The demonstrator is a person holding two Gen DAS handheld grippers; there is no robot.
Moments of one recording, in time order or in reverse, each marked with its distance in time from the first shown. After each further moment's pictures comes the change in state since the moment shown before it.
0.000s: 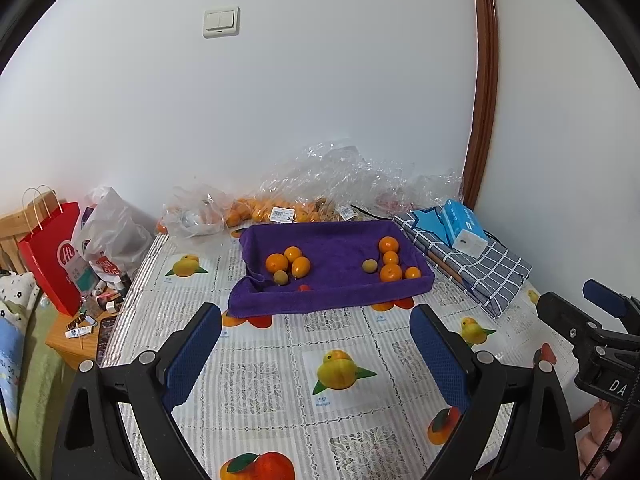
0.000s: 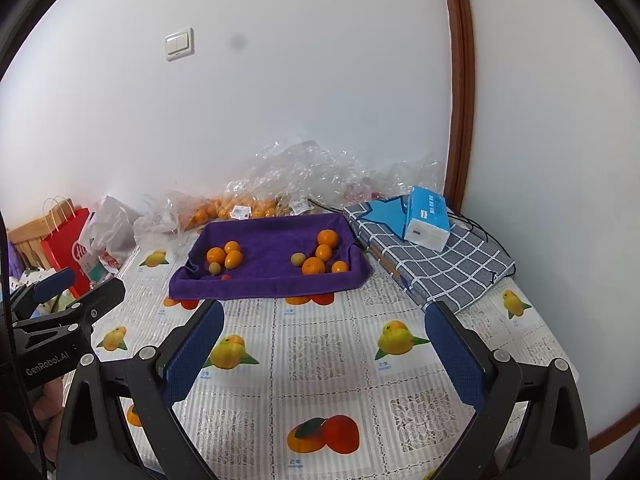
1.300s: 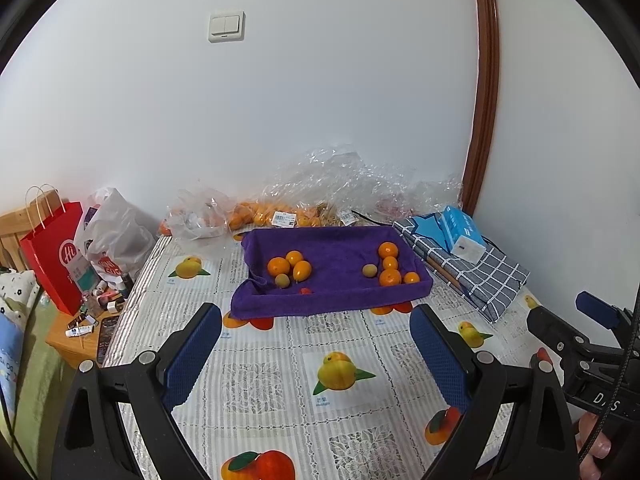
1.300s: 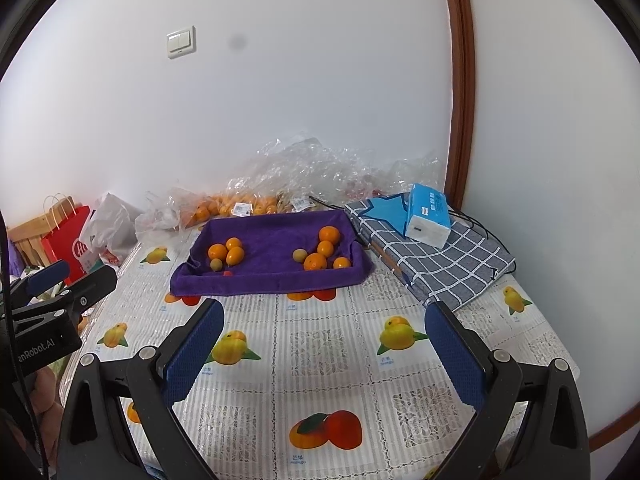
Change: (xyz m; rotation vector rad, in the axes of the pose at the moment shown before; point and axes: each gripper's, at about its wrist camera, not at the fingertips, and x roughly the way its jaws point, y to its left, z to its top) left arm -0.008 0.002 0.002 -0.016 -0.011 0.001; right arm -0.001 0.005 -0.004 0.000 0.005 0.000
